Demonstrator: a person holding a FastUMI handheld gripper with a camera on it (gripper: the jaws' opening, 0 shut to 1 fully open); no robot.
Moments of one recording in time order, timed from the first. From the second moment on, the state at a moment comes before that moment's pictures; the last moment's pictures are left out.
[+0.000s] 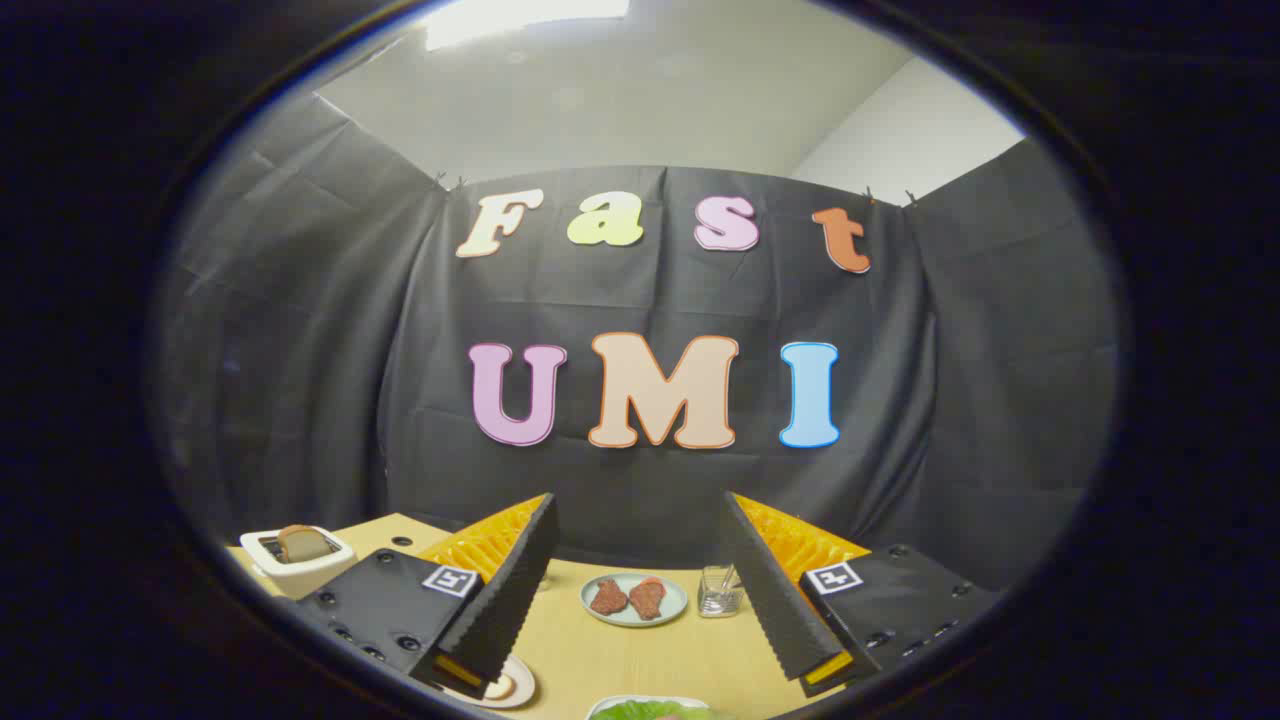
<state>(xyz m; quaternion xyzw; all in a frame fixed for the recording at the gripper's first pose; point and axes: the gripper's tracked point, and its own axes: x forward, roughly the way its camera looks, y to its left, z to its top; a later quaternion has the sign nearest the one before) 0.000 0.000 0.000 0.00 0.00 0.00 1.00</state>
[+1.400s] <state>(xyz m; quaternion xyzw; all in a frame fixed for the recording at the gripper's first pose) 0.005 -0.036 -0.039 -0.04 0.06 0.08 0.99</state>
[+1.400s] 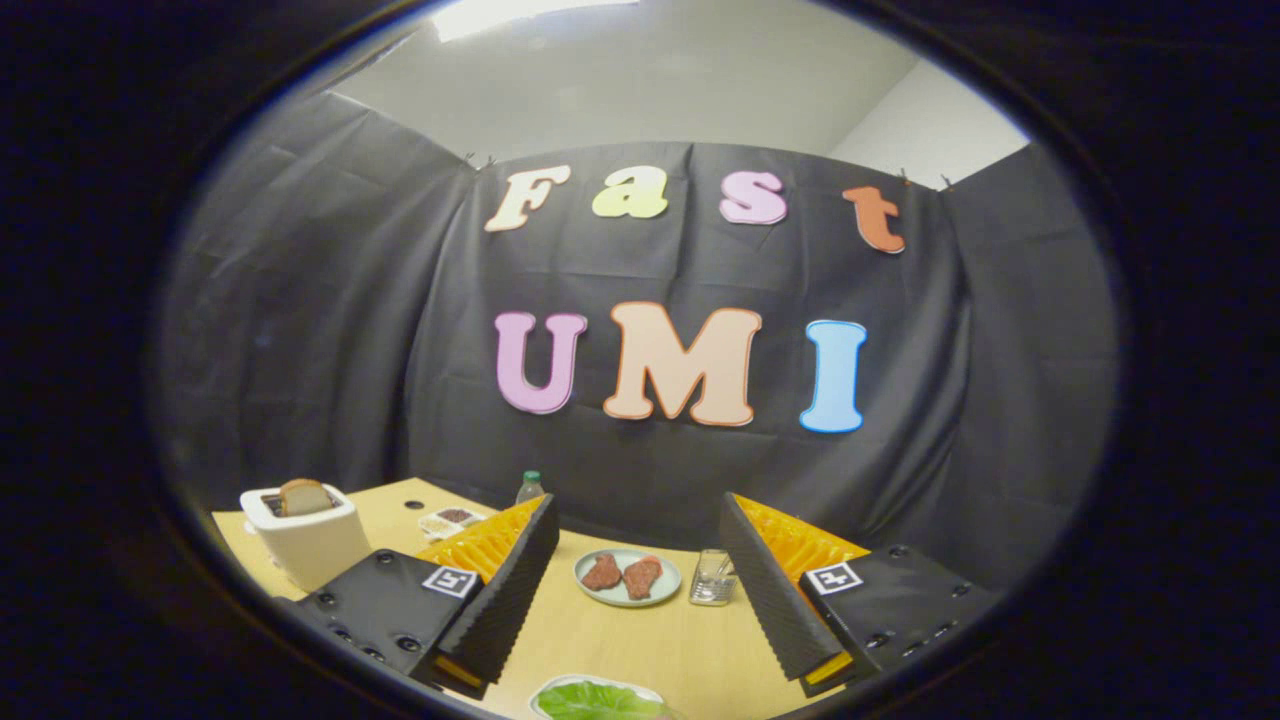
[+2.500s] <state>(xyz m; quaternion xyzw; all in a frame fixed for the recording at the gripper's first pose) -0.043 -0.023 -0.249 -0.15 0.30 0.32 0.89</state>
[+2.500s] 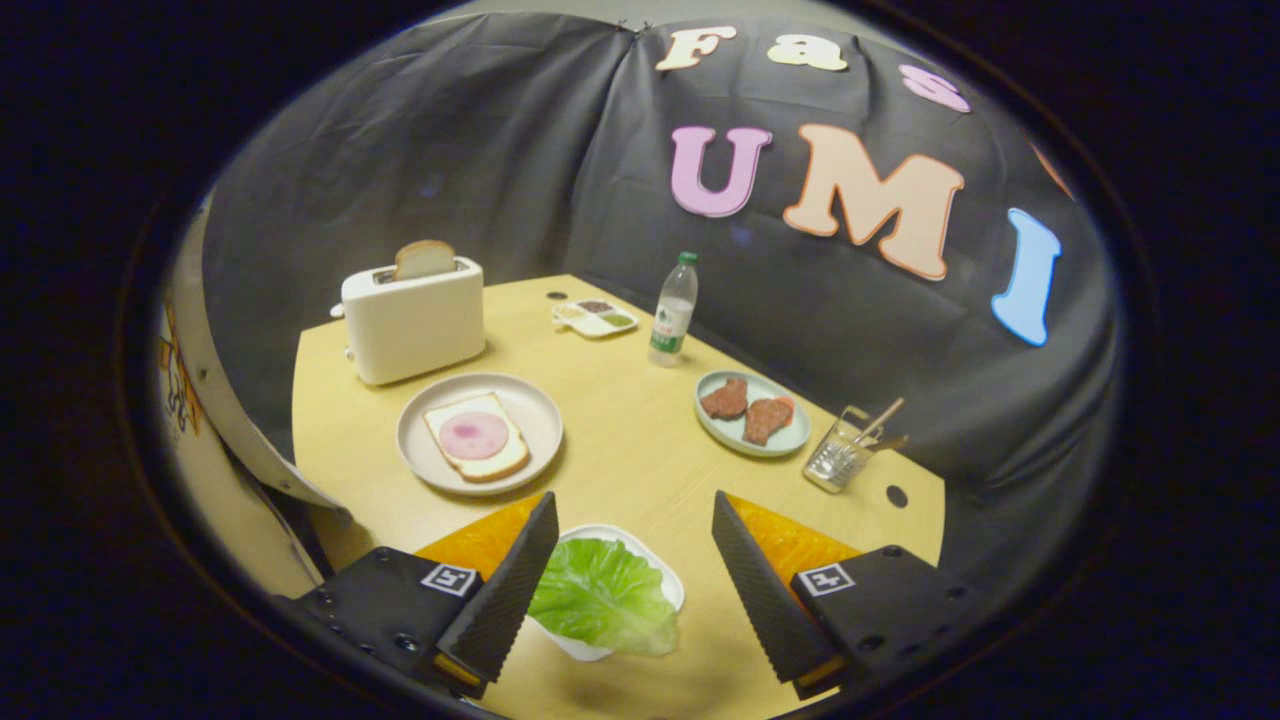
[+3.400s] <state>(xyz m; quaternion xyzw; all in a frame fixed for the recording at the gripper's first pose) -0.074 -0.031 -0.379 -0.19 0.43 0.39 0.79</state>
